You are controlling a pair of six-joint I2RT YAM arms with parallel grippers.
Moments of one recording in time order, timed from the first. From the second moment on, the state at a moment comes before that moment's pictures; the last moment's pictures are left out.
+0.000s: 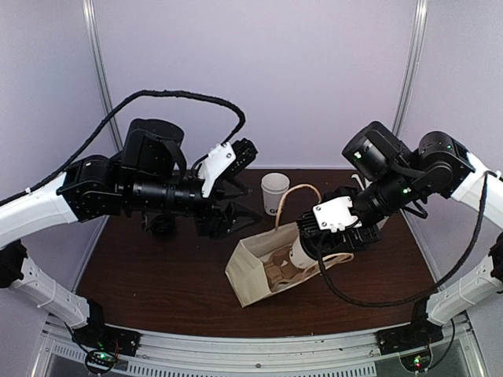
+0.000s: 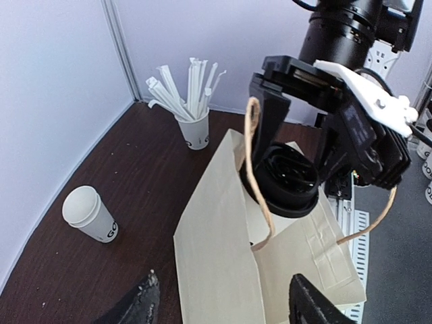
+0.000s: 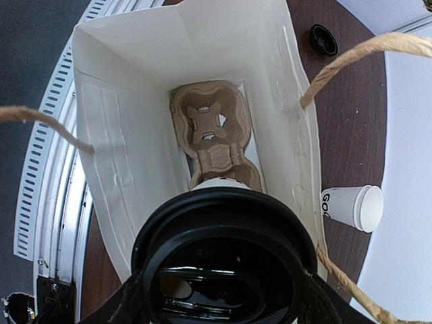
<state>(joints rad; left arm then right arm) -1.20 1.33 1.43 -0.52 0.03 0.07 1.06 1.31 1.58 -1.25 -0.06 -0.82</state>
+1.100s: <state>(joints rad) -1.09 1.46 1.48 -0.51 -0.13 -0.04 1.16 1.26 1.54 -1.27 -0.04 -0.80</state>
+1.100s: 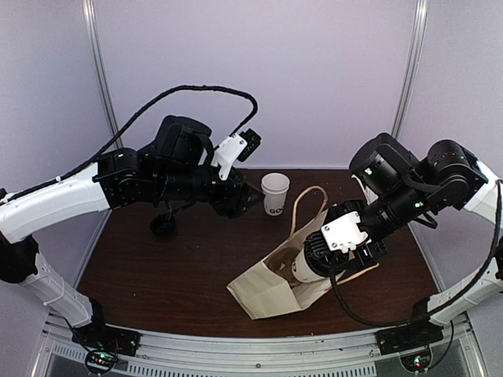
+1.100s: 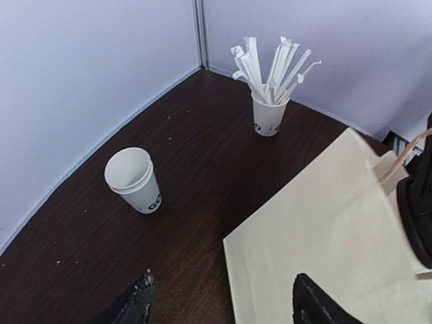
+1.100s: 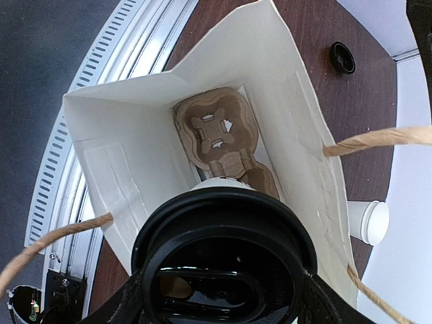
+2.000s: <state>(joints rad) -1.38 1.55 1.61 -0.69 -0.24 -0.20 1.17 1.20 1.38 -1.19 0.06 -0.81</state>
